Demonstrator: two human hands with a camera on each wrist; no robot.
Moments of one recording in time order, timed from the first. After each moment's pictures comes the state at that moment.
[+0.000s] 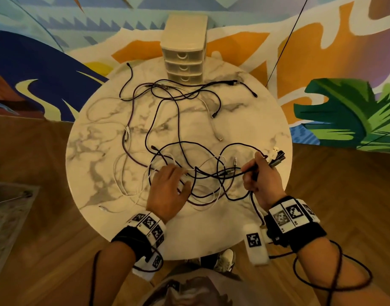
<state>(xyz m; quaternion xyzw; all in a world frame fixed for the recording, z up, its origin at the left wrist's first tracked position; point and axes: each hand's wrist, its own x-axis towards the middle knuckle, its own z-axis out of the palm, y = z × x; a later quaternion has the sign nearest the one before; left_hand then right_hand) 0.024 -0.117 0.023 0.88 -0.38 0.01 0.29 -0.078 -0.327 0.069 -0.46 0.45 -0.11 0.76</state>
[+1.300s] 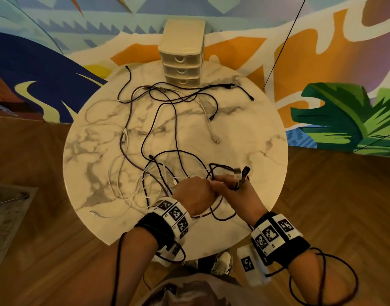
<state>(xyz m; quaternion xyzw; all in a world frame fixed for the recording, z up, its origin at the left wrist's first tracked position) -0.001 -0.191 0.059 0.88 -0.41 -0.24 0.03 -0.092 -0.298 0.055 -0.71 0.27 -0.01 0.66</state>
